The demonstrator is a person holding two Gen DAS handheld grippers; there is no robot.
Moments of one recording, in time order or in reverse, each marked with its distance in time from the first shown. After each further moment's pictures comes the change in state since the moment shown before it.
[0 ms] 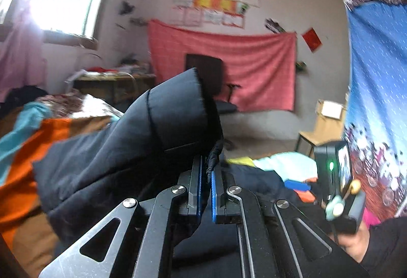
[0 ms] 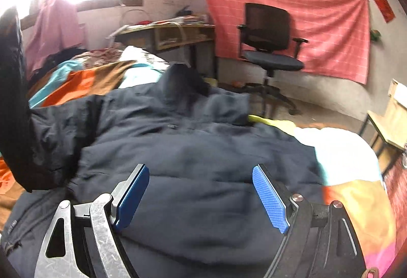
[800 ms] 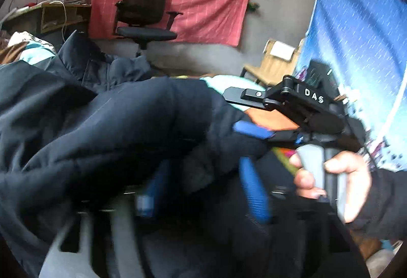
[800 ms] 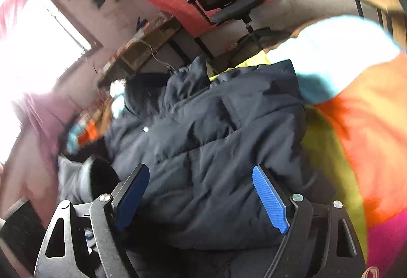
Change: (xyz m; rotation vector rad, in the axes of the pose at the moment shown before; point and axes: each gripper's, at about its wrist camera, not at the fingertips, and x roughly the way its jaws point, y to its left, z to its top) left arm 0.079 -0.036 -0.081 -0.025 0.353 -0.384; right arm 0.014 -0.142 -0.057 0.607 0.072 0.332
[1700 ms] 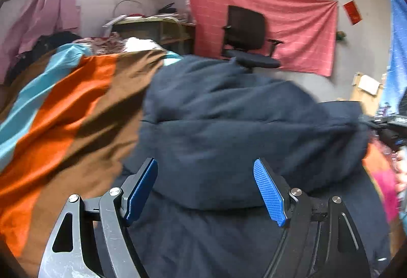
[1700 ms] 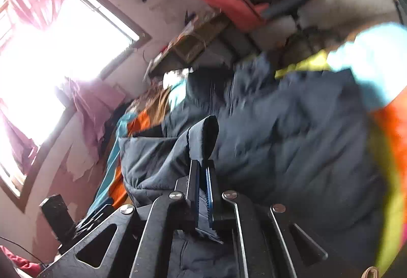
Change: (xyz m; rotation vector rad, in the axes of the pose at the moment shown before) left arm -0.150 0.123 -0.012 -0.143 -0.113 0.572; right arm -0.025 0.058 -0.002 -0.112 0.022 0.206
